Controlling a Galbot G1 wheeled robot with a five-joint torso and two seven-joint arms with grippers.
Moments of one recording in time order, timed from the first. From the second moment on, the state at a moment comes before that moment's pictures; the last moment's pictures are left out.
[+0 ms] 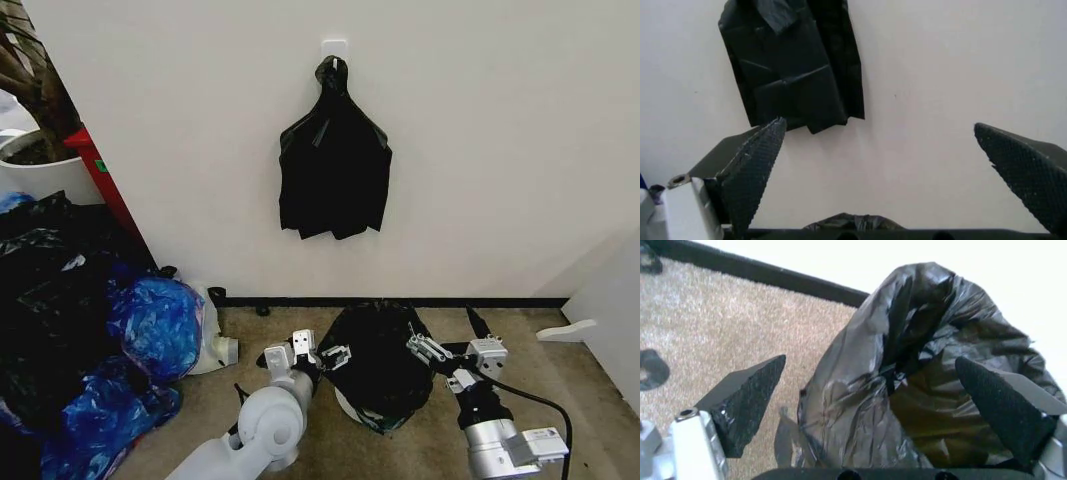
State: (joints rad) left arm 1.10 -1.13 0.16 -2.02 -1.06 0.31 -0.66; right arm -1.82 1.33 0.44 2.39 0.20 0.09 0.12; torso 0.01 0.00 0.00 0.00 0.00
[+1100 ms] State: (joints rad) left arm 1.76 -1.02 -0.72 -2.10 -0.55 -0.31 0.13; right arm -1.87 1.45 0.63 2.15 0.12 0.26 -0.01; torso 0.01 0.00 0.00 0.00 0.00
